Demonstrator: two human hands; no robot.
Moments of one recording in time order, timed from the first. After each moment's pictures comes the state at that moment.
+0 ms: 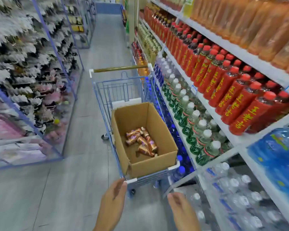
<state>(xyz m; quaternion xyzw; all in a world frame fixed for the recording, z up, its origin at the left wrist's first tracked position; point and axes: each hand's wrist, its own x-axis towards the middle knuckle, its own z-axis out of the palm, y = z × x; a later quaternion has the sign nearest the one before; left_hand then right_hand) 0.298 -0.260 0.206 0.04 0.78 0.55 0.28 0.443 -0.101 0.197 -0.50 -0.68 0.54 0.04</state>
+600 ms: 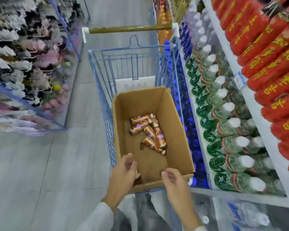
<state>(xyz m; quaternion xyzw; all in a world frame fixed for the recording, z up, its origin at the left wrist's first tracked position) 0.135 -0.111 0.117 -0.04 0.81 0.49 0.31 0.258 0.030 0.148 -0.47 -0.68 0.56 -0.04</state>
